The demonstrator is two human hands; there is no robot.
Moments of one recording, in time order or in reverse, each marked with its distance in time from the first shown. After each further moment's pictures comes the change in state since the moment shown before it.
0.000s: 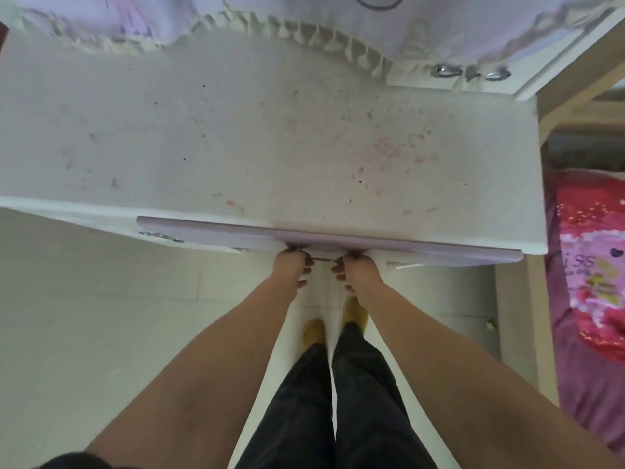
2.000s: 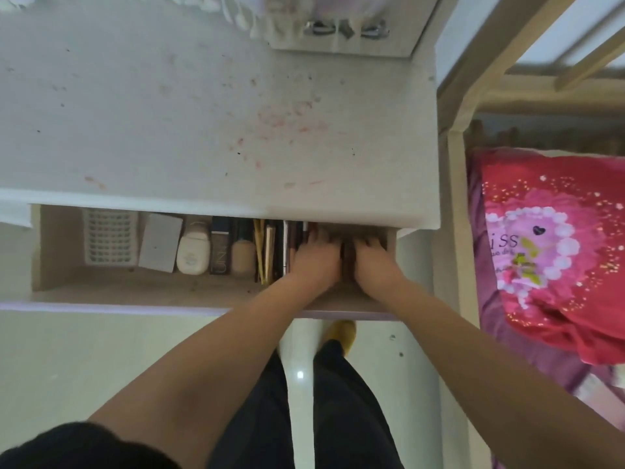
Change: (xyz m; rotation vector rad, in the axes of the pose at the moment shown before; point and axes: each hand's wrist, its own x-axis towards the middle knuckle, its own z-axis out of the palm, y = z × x) left_hand -0.010 -0.042 0.207 1.398 -0.017 0.797; right_hand 0.031 0.063 -0.192 -1.036 0.090 -0.573
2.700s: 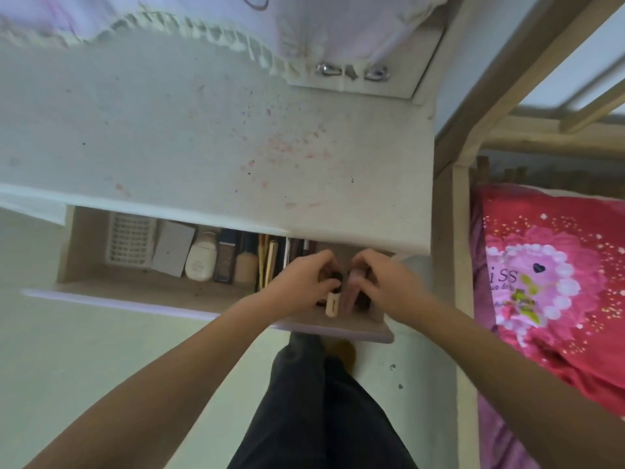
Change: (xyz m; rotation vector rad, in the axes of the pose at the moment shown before) left_hand -0.050 -0.003 -0.046 -0.494 0.043 0.117; right_hand -0.036 0.024 -0.053 0.205 0.077 -0.353
